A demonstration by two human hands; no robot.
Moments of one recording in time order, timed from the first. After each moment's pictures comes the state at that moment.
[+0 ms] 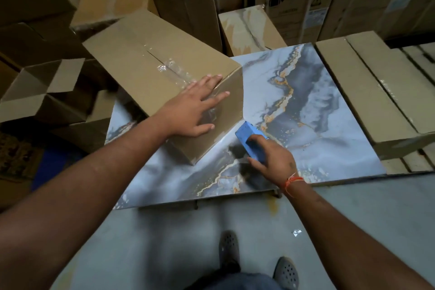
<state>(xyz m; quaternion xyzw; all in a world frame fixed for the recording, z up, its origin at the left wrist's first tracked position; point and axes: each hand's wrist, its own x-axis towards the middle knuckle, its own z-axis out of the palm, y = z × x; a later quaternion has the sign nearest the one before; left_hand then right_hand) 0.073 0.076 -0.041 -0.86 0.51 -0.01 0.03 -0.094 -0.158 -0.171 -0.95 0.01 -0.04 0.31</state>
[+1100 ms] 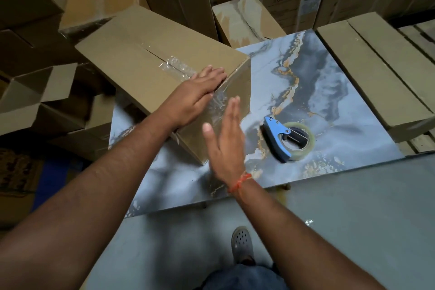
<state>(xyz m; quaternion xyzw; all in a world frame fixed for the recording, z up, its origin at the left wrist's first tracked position) 0.084 0.087 -0.029 -0.86 0.45 0.08 -0.22 -0.047 0.005 -0.114 -0.83 0.12 -0.20 0.51</state>
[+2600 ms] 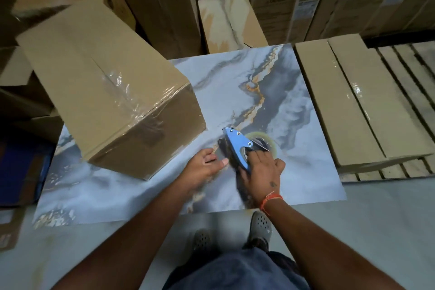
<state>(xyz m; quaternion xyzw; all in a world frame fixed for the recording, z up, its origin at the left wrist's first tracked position) -0.008 -0.063 -0.191 -0.72 -0.11 0.35 -0.59 -0.074 -0.244 -0.219 -0.97 0.11 -0.06 0.19</state>
